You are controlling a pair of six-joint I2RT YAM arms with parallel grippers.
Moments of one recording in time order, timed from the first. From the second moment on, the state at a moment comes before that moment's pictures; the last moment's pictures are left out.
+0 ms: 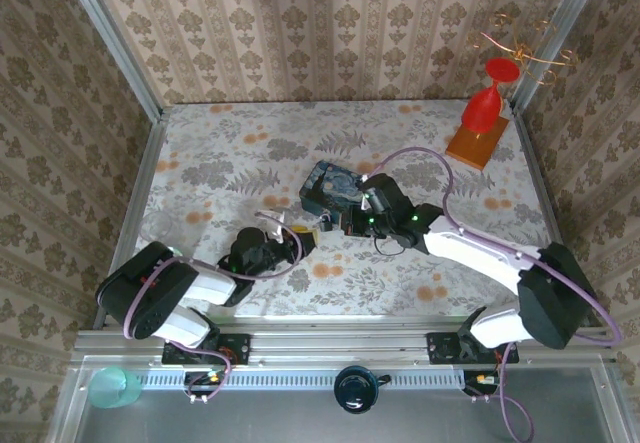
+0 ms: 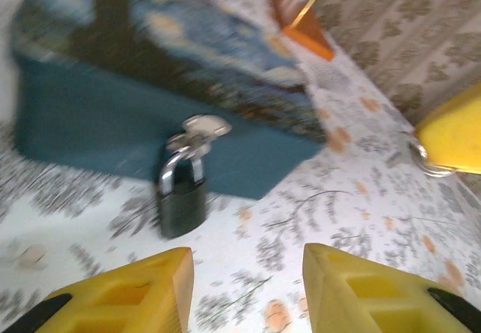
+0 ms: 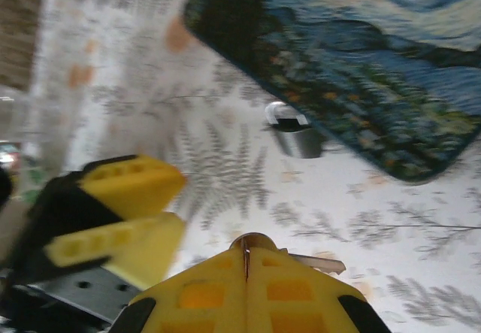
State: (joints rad) left arm -0.72 1.46 0.19 1.03 0.24 -0.50; right arm 0.69 1.38 0.89 -0.25 -0.16 0.78
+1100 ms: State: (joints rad) left arm -0.96 1.43 0.28 1.18 0.12 0.06; right arm 0.87 1.04 0.54 0.31 0.07 1.39
